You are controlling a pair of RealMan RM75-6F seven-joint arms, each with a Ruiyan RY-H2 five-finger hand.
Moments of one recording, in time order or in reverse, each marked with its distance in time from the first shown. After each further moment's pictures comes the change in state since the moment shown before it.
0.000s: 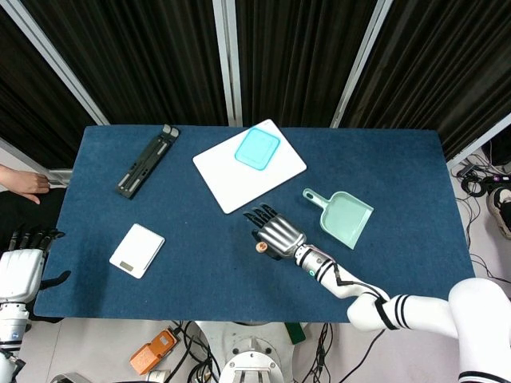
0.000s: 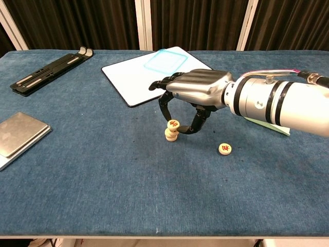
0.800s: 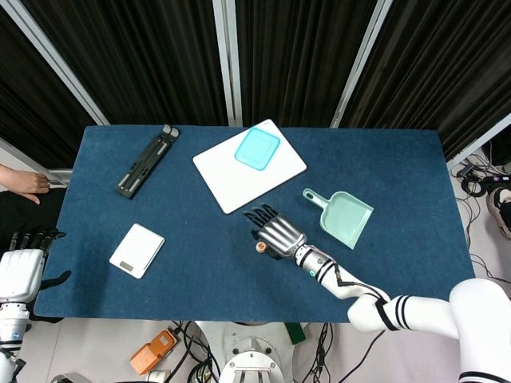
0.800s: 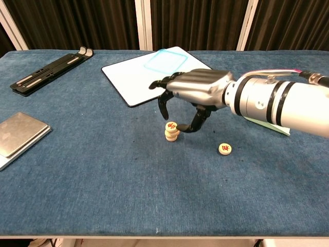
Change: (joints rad) left arm 0.000 -0.004 -0.001 0.007 0.000 -0.001 -0.005; right arm -0.011 0.009 0.002 -0.015 -0.008 0.031 0.013
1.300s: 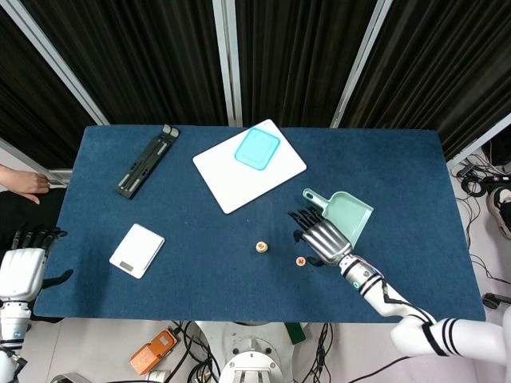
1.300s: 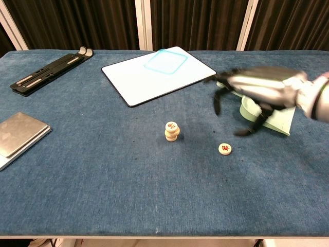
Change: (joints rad) left arm -0.007 -0.008 -0.002 0.007 0.010 0.000 -0.009; right arm -0.191 0.195 -0.130 -0.145 -0.066 0.155 0.054
